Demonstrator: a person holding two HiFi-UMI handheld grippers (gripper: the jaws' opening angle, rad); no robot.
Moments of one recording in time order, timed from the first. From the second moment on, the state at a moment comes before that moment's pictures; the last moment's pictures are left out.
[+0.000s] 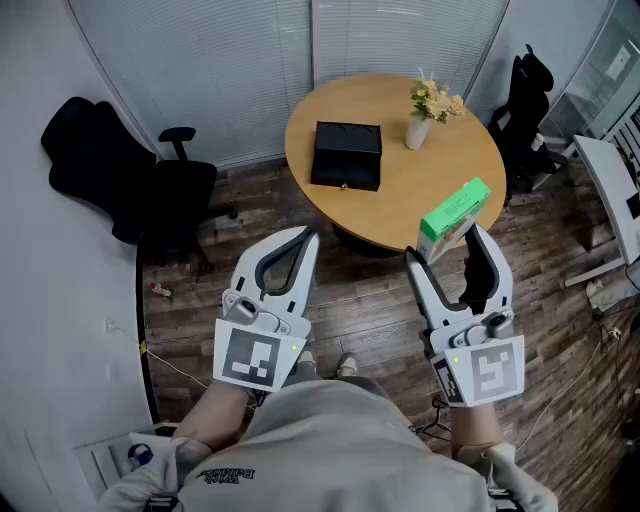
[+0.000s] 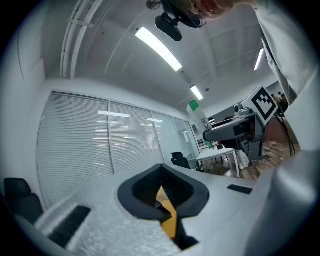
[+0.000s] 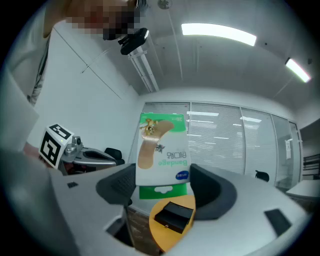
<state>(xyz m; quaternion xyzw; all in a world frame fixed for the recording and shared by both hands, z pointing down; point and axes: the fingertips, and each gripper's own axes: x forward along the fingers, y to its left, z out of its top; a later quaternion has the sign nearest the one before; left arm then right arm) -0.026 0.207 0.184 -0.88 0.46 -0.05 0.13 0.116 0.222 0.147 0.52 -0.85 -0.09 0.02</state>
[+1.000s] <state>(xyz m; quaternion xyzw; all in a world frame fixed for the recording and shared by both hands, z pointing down) -0.005 0.224 0.186 -0.88 0.45 -0.07 0.14 0.135 0.227 0.159 0.51 -0.86 -0.07 0.02</state>
